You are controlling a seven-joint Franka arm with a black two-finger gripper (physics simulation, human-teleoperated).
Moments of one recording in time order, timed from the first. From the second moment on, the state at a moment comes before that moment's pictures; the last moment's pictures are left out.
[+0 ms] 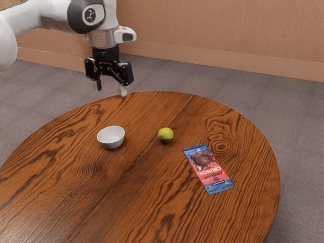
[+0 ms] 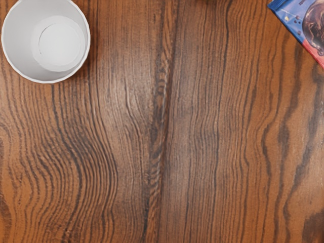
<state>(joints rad) -0.14 0.18 0.10 -1.42 0.01 1.52 -0.13</state>
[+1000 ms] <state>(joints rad) -0.14 0.54 0.05 -1.52 -0.11 2.06 -0.47</state>
